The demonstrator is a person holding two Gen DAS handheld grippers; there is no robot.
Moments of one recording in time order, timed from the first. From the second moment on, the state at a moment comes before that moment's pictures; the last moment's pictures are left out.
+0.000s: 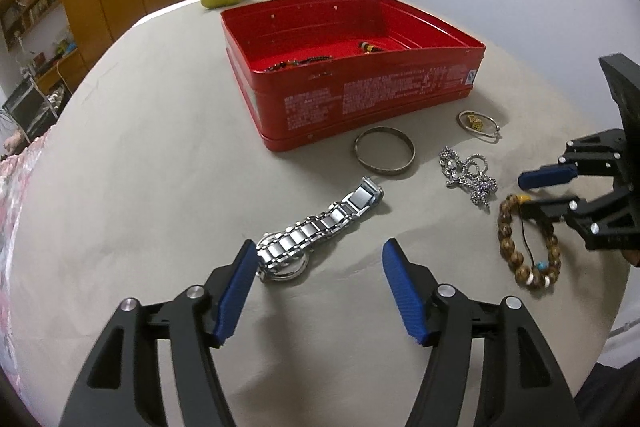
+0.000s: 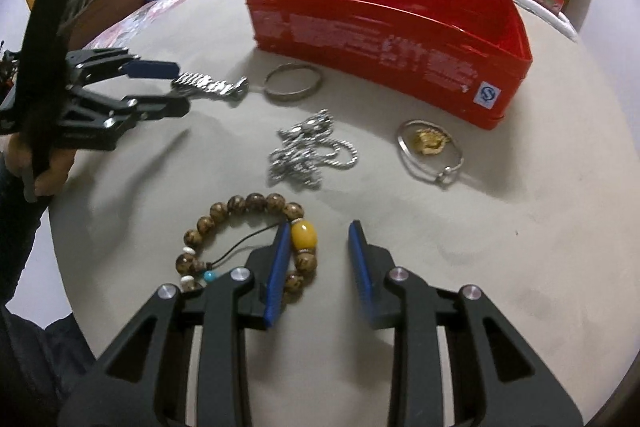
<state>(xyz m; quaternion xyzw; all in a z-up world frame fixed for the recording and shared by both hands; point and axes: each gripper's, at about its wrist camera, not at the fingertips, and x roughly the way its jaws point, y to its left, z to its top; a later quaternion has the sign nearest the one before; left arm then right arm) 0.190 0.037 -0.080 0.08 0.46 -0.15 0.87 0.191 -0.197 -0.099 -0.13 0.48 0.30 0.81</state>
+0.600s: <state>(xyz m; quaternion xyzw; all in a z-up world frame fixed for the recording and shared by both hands) 0.203 0.039 -0.091 0.10 0.48 -0.17 0.86 0.194 -0.206 -0.099 -0.12 0.49 0.30 0.81</state>
